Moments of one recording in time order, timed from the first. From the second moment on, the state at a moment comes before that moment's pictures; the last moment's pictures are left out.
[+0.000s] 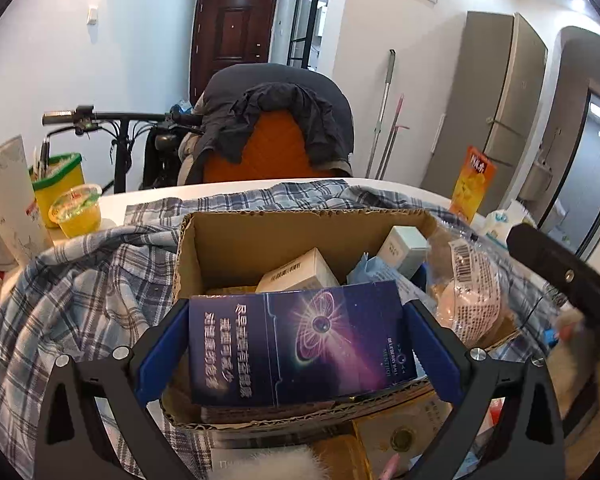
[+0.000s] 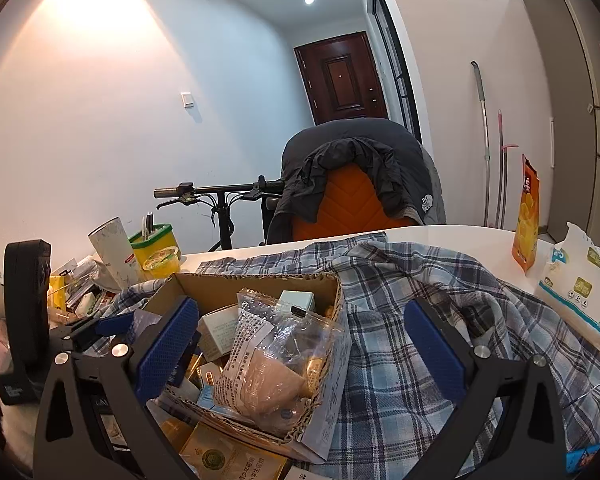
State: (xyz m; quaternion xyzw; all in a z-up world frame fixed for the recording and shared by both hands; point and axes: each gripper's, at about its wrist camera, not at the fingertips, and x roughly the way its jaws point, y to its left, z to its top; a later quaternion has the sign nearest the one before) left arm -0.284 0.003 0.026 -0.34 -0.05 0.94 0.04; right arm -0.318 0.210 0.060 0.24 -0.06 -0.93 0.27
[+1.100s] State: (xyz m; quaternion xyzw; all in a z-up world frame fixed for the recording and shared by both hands) left arm -0.164 -0.039 0.086 -0.22 -0.10 0.97 0.07; right arm -0.317 0.211 0.060 0.24 -0.06 -0.93 0.28
